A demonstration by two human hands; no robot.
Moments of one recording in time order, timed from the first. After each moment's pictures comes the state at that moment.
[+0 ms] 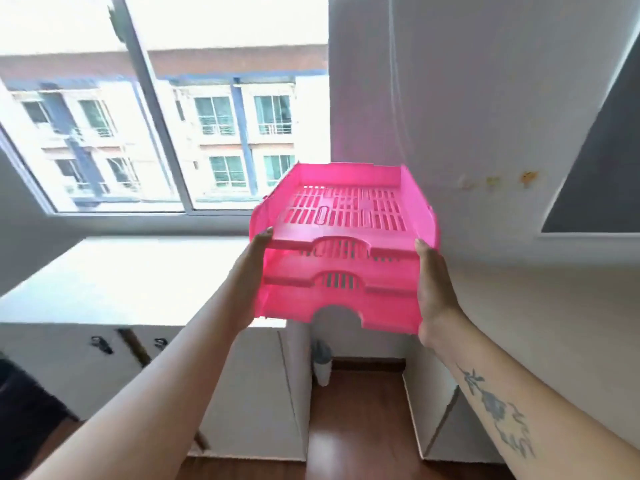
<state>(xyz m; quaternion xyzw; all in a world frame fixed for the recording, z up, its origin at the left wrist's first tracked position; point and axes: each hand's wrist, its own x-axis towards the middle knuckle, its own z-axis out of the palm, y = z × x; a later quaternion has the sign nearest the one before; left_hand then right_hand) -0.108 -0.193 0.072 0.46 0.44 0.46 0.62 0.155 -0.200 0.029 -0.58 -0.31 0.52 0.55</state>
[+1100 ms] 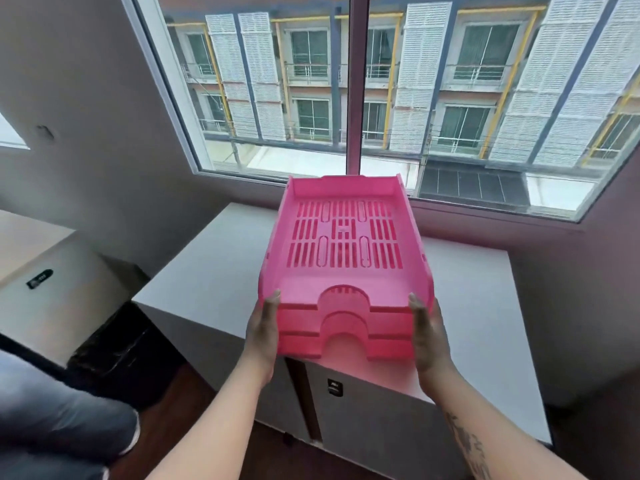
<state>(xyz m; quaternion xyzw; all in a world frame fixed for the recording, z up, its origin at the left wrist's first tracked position) -0.494 -0.875 0.023 0.00 0.70 0.71 0.08 -0.426 -0.645 -0.007 -0.20 -0.67 0.70 0.18</state>
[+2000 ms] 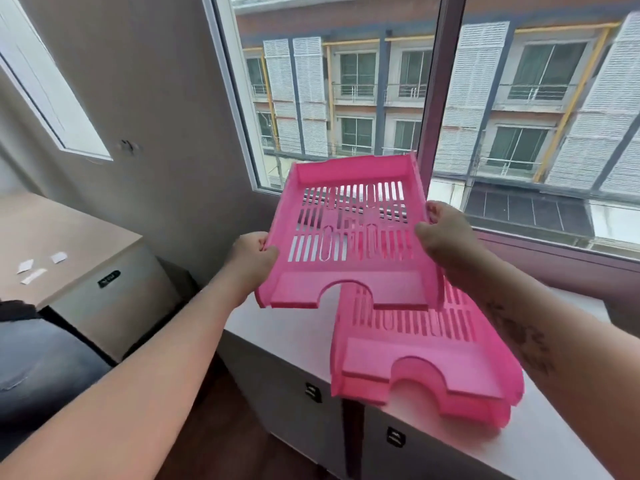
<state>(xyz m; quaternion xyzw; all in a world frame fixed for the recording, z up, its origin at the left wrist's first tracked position) -0.719 -0.913 0.074 0.00 0.90 0.43 0.01 -0.666 -0.632 0.103 -0.21 -0.81 0.54 0.10</state>
